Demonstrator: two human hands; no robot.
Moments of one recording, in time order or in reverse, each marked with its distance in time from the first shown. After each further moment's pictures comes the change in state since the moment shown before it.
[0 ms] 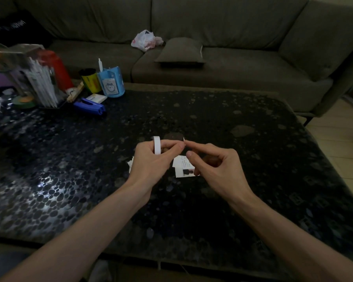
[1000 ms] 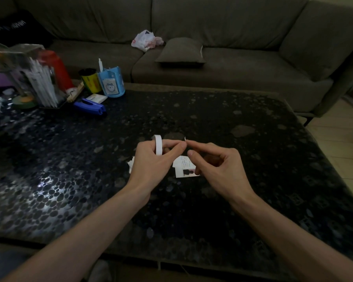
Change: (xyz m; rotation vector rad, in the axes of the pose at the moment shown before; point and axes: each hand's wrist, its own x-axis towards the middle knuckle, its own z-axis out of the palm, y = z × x) left_hand -0.001 0.002 -0.001 0.078 -0.004 0.043; right_hand -0.001 -0.005 -0.001 -0.003 0.015 0.000
